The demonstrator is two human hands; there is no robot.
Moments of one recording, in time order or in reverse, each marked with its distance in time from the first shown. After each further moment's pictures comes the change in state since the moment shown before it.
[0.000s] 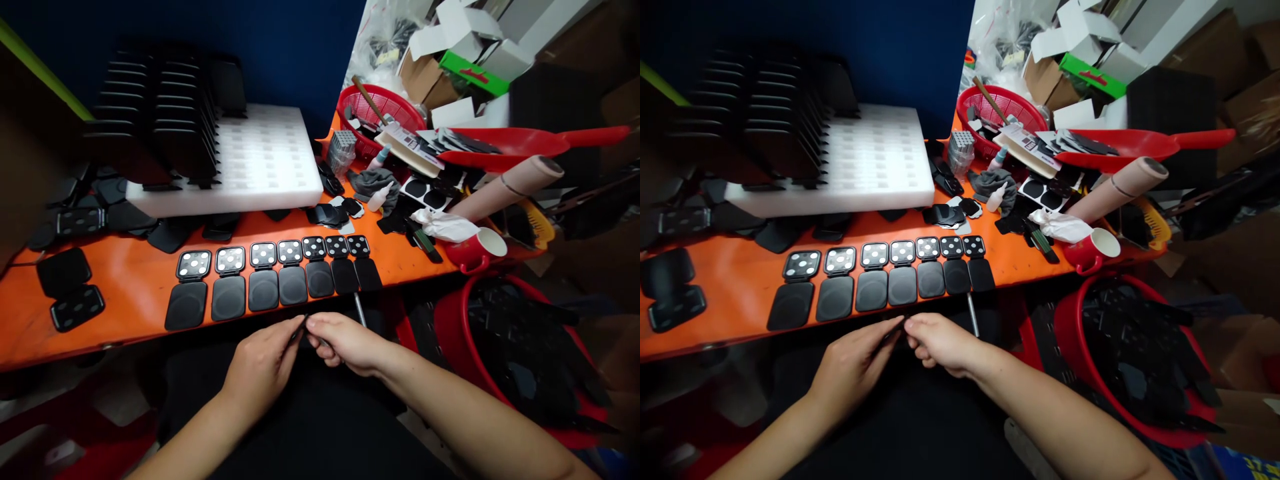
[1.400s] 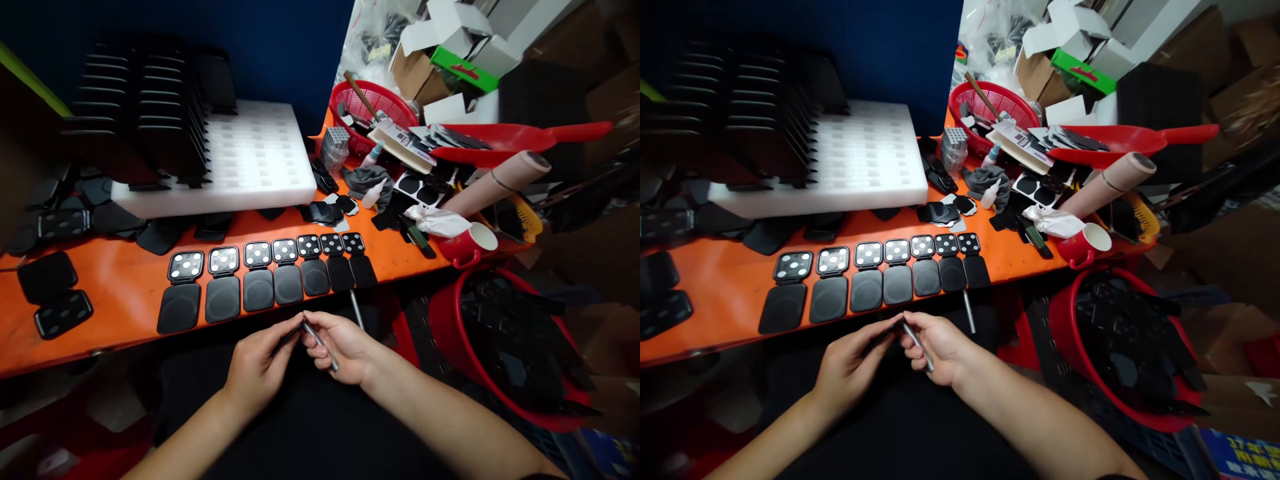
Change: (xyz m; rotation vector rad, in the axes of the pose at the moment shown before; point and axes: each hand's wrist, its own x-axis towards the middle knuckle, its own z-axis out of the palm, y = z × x) left_hand -0.006 -0.006 0.011 -0.375 0.092 0.001; right_hand 0.006 0.006 0.004 0.535 -0.002 0.195
